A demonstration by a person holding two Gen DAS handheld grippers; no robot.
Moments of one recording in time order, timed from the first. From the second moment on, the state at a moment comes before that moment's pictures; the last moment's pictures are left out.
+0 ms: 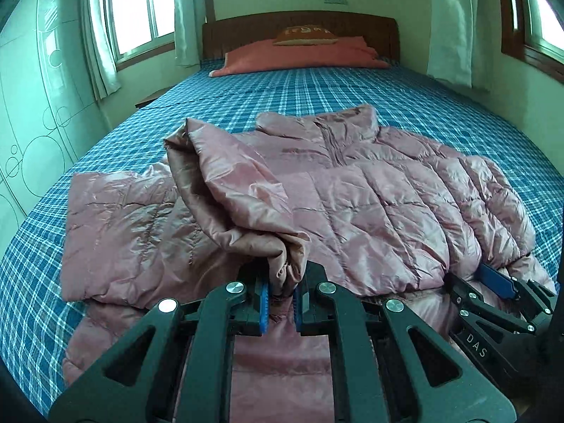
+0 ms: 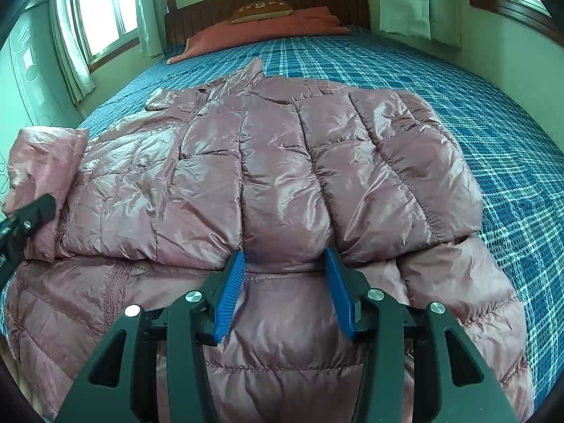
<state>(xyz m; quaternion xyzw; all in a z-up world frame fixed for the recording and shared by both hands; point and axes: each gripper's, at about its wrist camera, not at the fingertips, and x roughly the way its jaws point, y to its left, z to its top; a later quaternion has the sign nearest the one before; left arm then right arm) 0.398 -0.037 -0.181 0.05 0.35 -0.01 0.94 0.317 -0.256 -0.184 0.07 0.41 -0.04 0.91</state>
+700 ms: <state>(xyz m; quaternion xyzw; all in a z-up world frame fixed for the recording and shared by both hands) 0.347 0.068 -0.138 0.02 0.33 0.02 0.94 0.307 -0.229 -0.139 0.12 0.39 0.02 0.91</state>
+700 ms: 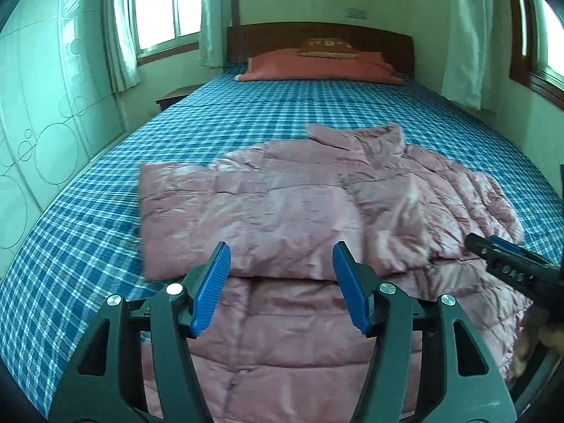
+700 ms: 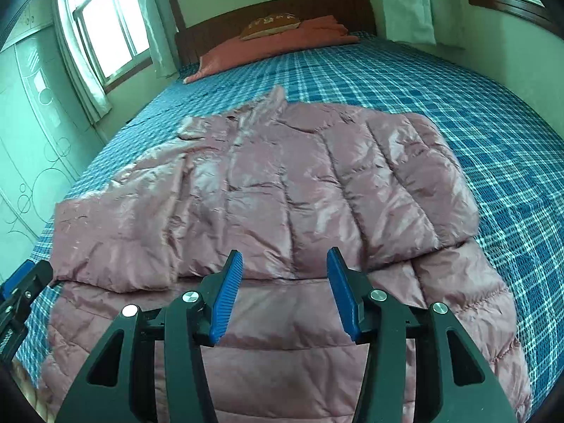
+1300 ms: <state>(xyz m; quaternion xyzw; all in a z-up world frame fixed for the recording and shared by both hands) 0.371 0.188 -0.143 -0.02 0.35 0.11 0.93 0.346 -0.199 -0.111 0.04 0.36 0.02 0.93</state>
